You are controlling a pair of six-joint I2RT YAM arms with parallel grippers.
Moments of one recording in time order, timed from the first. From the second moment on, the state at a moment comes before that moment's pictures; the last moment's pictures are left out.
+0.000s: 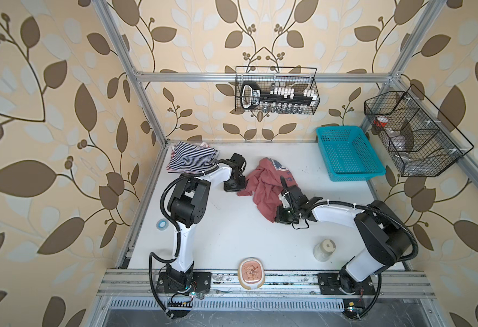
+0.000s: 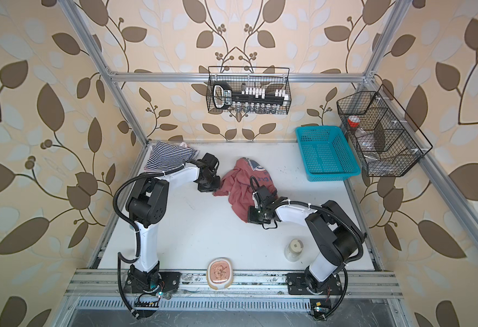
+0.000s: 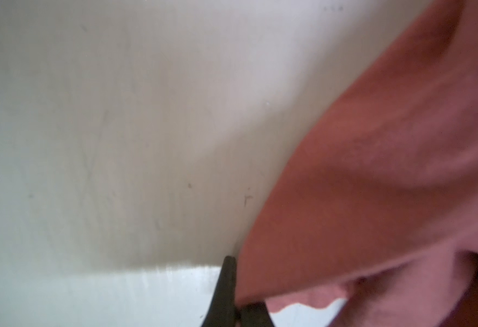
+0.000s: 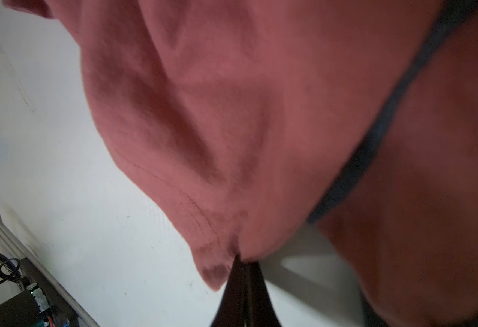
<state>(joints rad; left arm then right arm) -0.38 2.06 1.50 -0.71 0.08 -0.45 0.59 1.62 0.79 -0.28 -0.23 0.65</state>
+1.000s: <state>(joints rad) -0.37 1.79 1.40 -0.74 0.21 -0.48 0.69 1.68 0.89 -0.41 -0.03 0.65</state>
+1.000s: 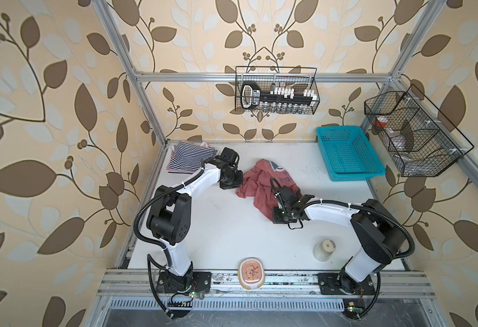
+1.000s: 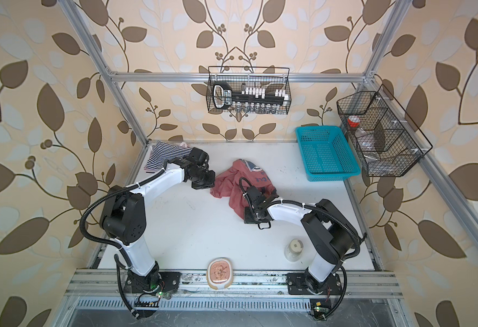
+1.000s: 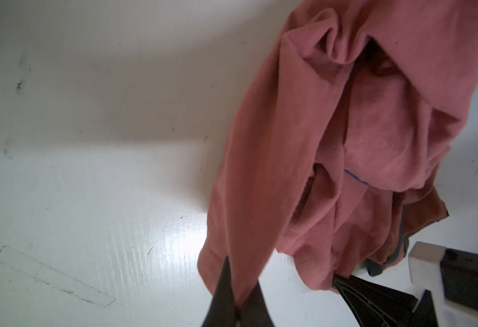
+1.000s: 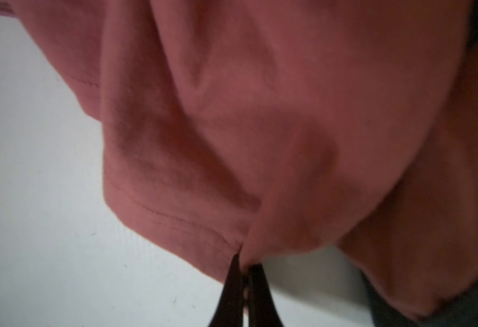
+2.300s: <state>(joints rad) -0.21 1.54 2.08 -0.84 0.14 -0.53 0.11 1.32 1.80 -0.72 -0.35 0.30</state>
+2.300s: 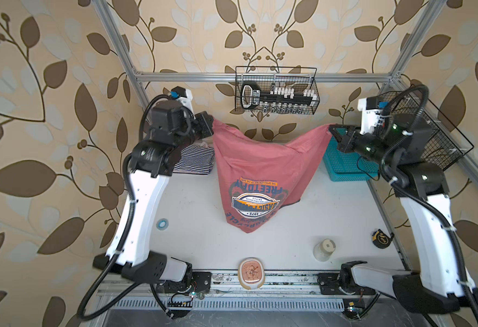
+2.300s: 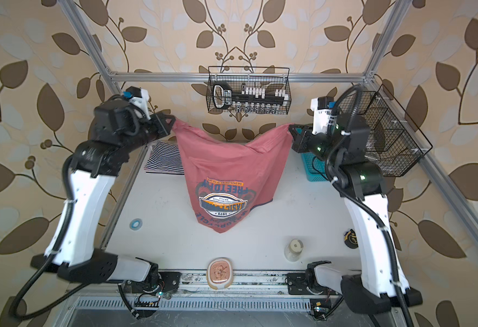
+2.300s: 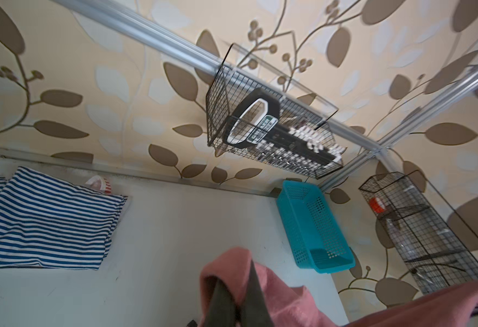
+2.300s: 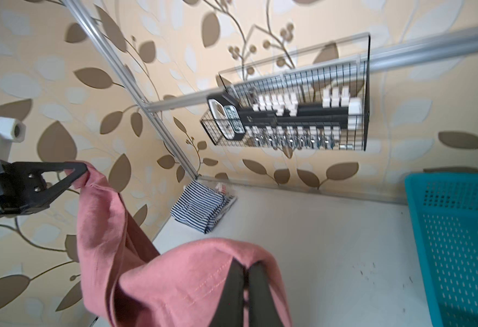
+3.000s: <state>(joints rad) 0.09 1.72 2.32 -0.21 0.53 -0.95 -0.03 1.57 2.07 0.03 -0.77 0.68</state>
